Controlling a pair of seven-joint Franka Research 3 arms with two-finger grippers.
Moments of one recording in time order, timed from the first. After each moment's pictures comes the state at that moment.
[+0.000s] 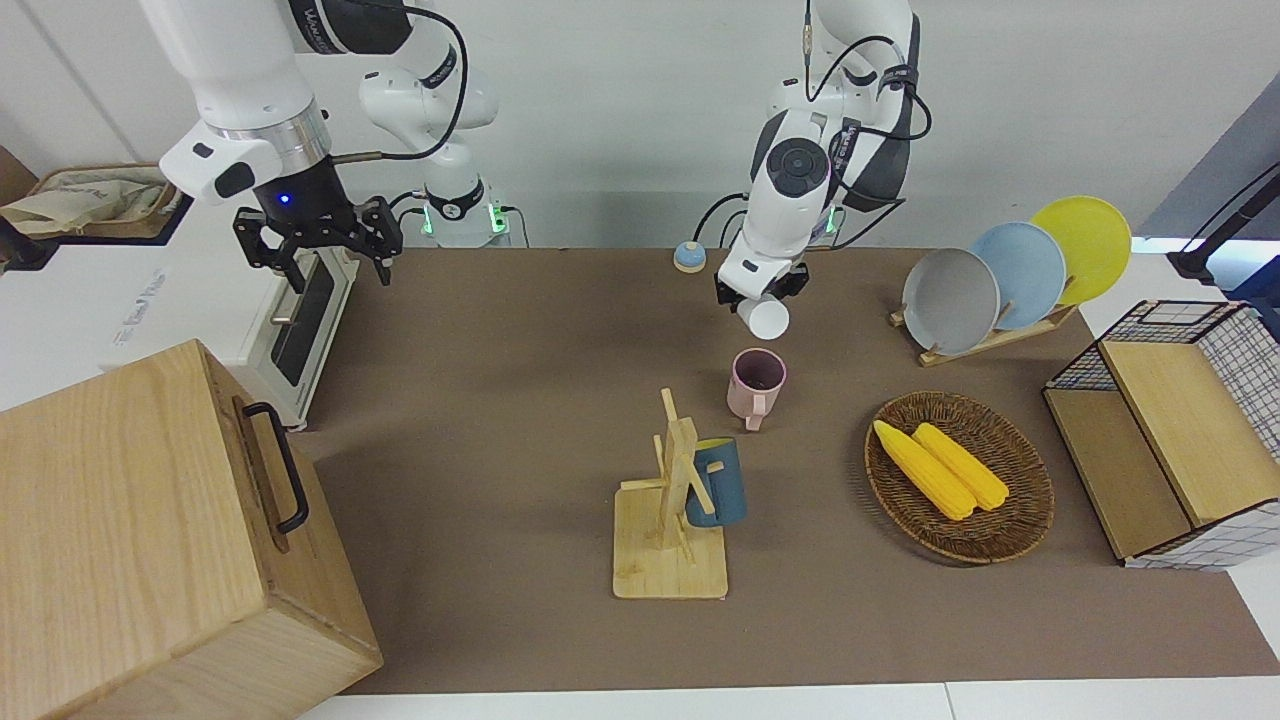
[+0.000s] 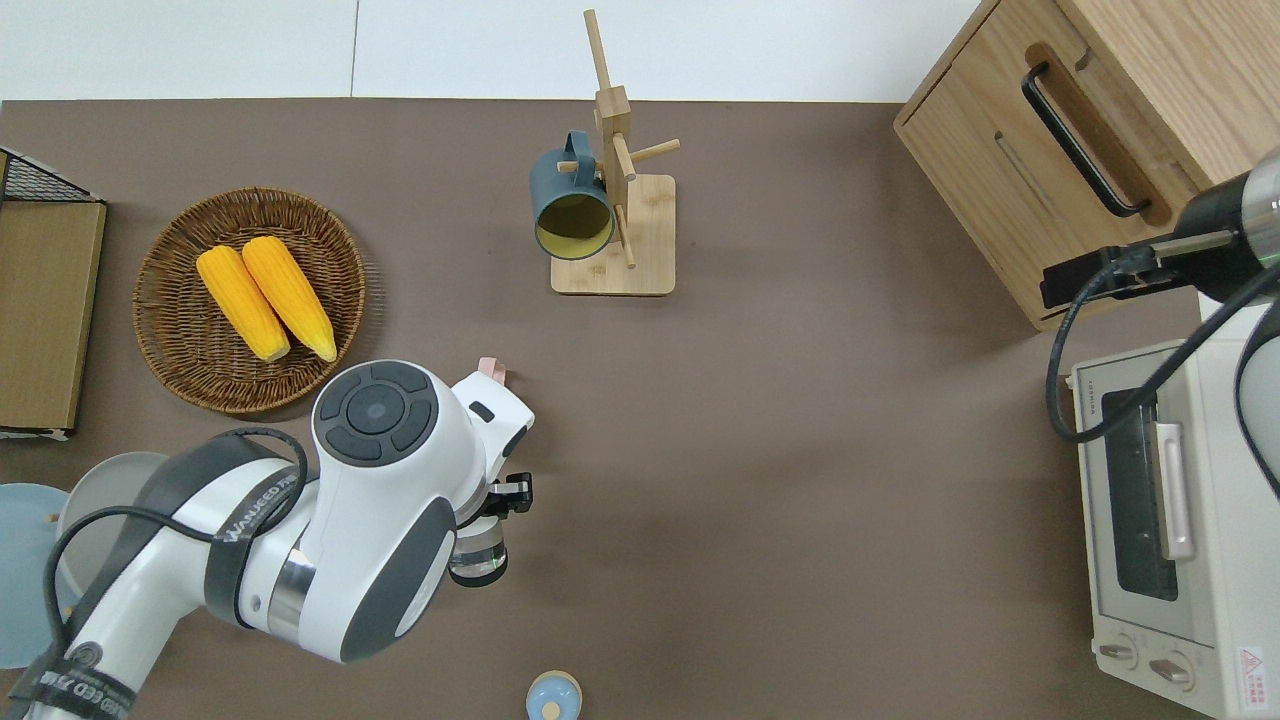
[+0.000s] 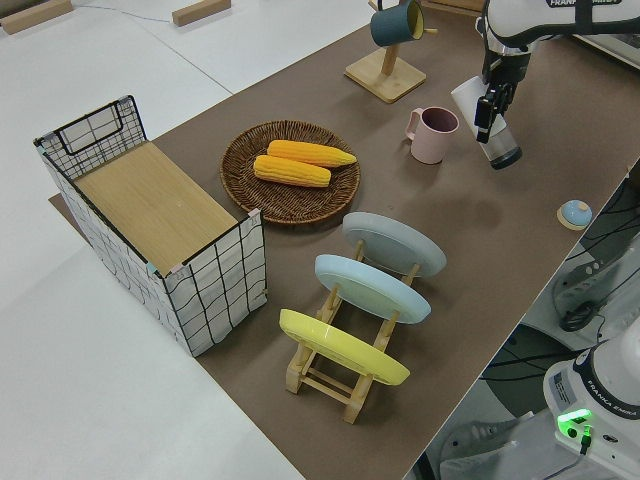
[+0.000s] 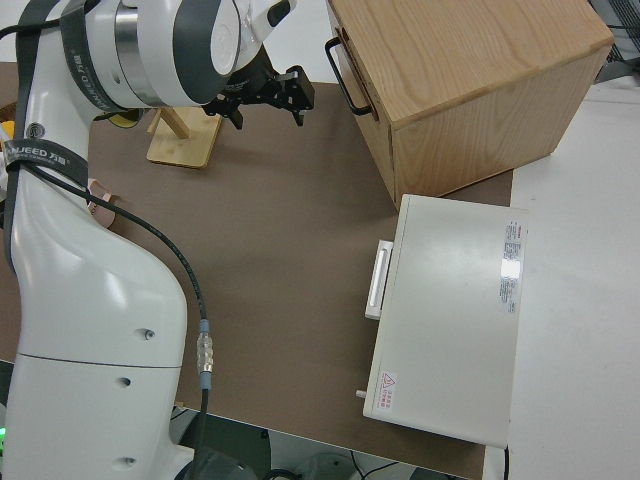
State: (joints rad) left arm 0.04 -0.02 -0.50 -2.10 -0.05 1.87 -0.49; right arm 0.01 0.16 0.06 -1.32 -0.03 1.53 -0.05
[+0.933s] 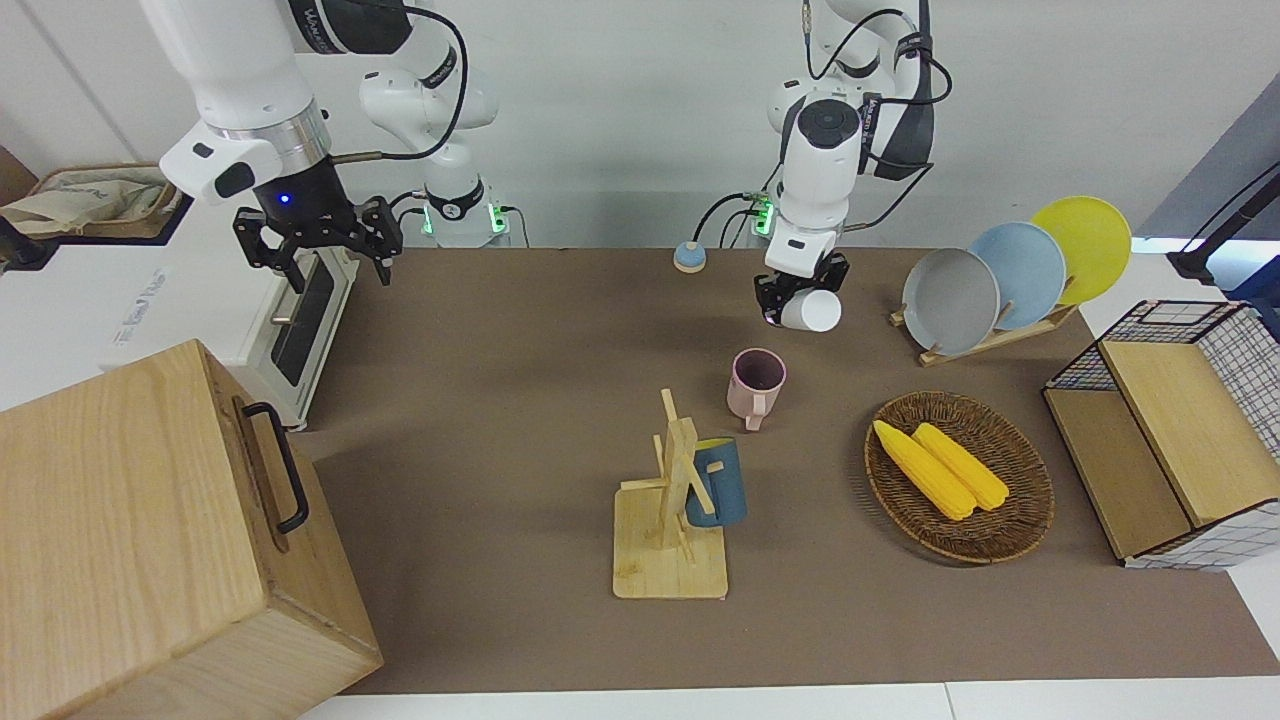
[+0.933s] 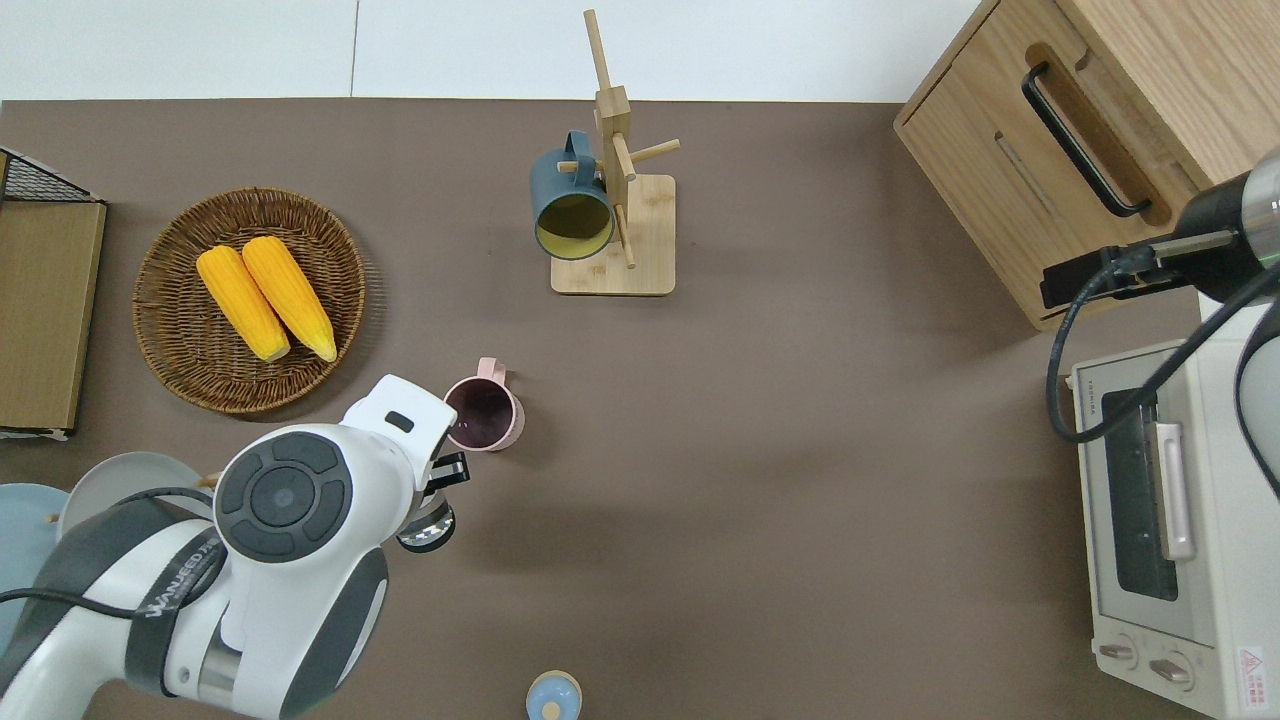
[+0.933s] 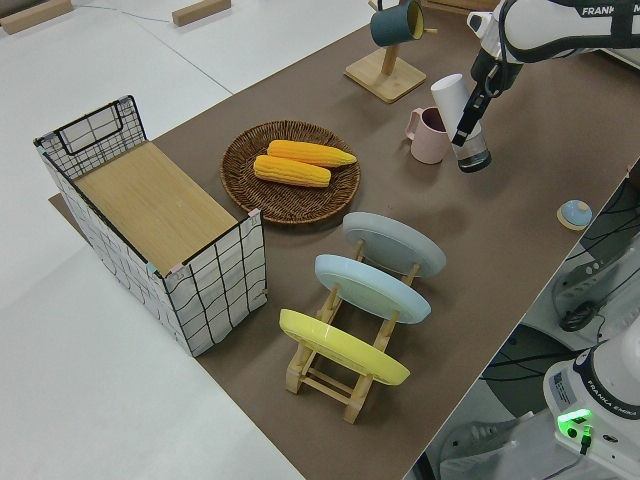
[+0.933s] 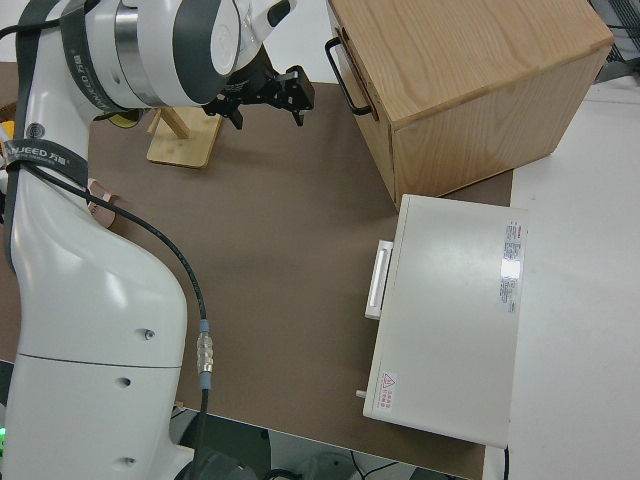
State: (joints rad) left arm 0.12 -0.17 -0.48 -2.25 0.04 2.07 -0.59; right arm 0.01 0.16 0.06 -1.32 -0.03 1.53 -0.05
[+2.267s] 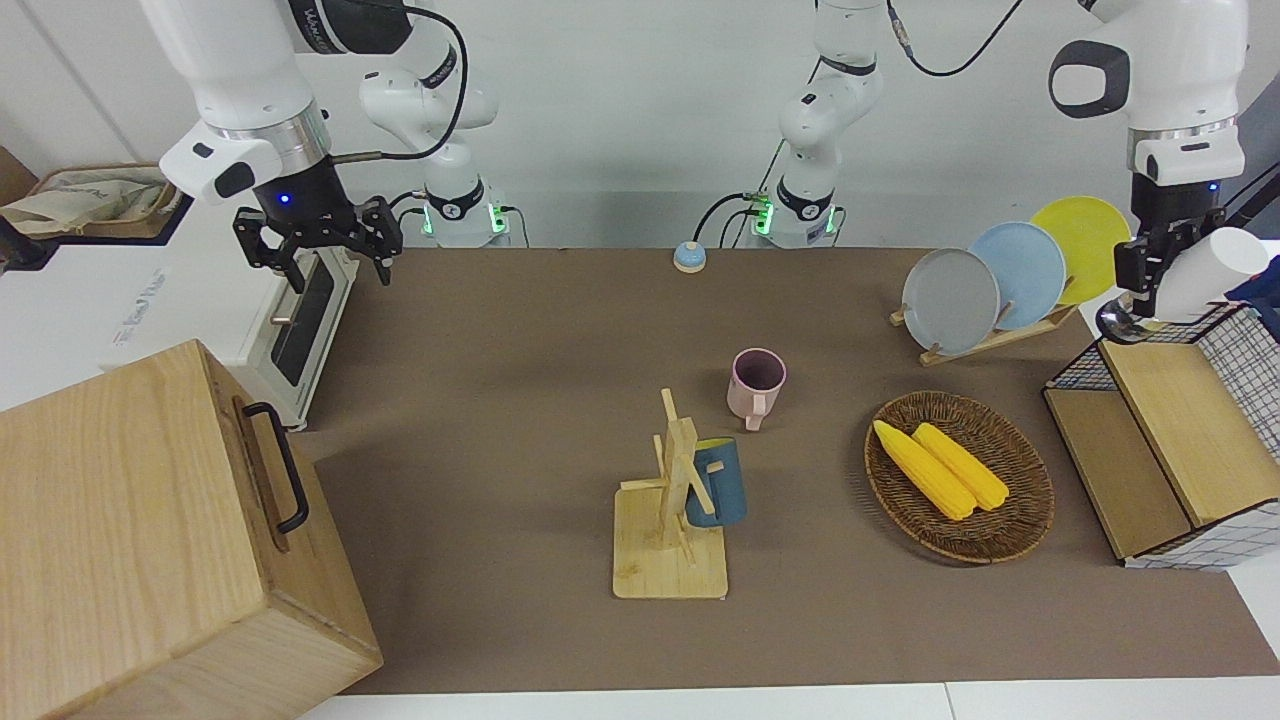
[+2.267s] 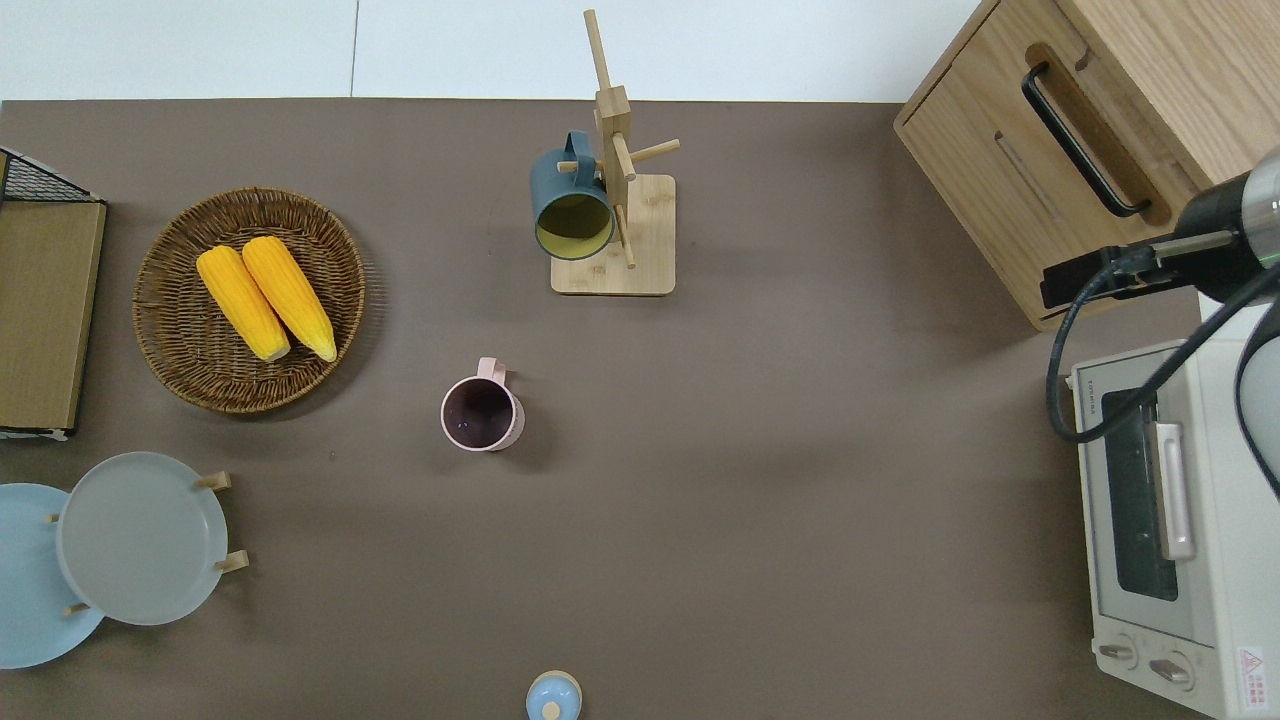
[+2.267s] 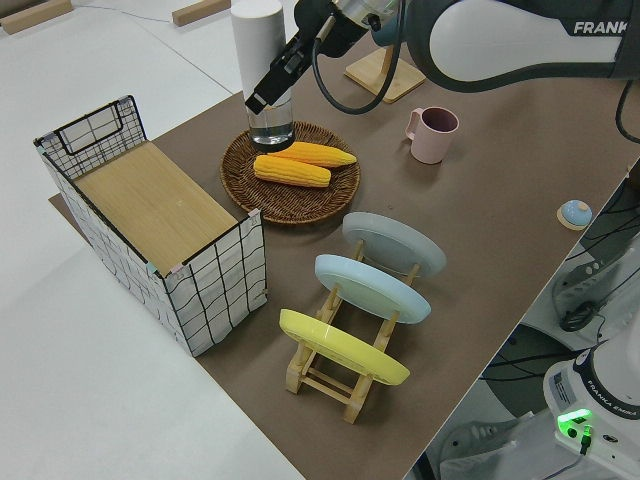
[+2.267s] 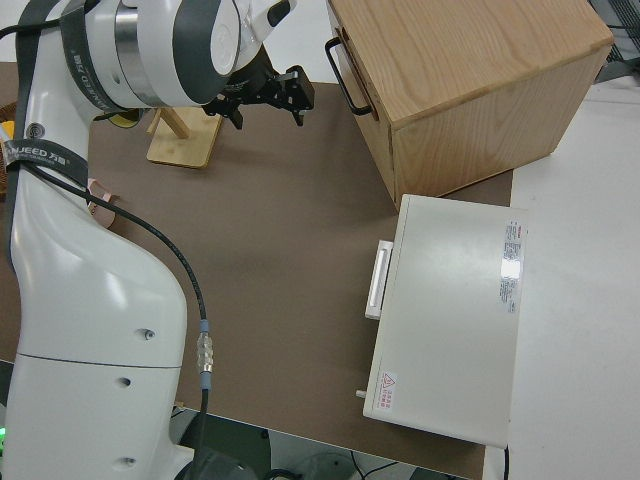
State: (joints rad) left arm 0.70 -0.10 -0.37 -1.90 0.05 2.38 -0.03; right arm 0.01 0.16 0.06 -1.32 -0.03 1.53 -0.05
